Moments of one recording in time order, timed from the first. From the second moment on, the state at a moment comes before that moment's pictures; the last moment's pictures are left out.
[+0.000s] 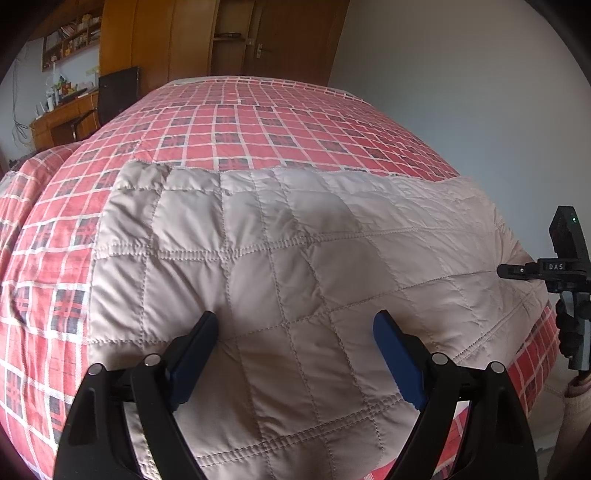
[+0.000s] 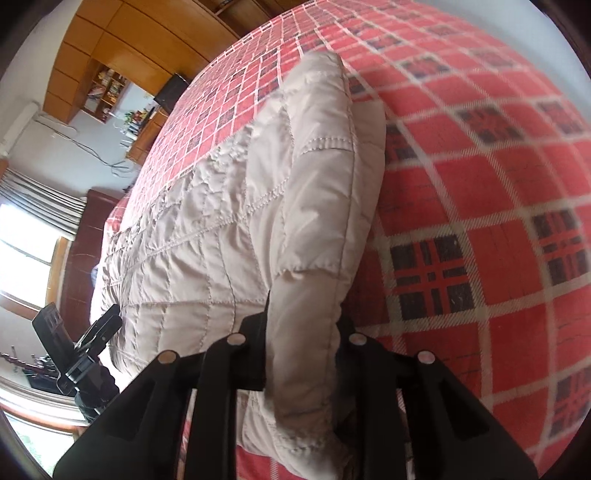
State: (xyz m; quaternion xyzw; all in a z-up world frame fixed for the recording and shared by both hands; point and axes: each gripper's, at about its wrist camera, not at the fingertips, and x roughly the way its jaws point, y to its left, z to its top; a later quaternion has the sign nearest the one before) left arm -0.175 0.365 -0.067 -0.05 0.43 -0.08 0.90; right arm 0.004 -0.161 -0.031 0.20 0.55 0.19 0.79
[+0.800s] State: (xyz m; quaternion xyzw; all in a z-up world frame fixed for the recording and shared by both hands) left arm -0.168 0.365 -0.066 -0.06 0.43 -0.08 0.89; right arm -0.008 0.016 0.088 -0.03 0.49 0.28 0.82
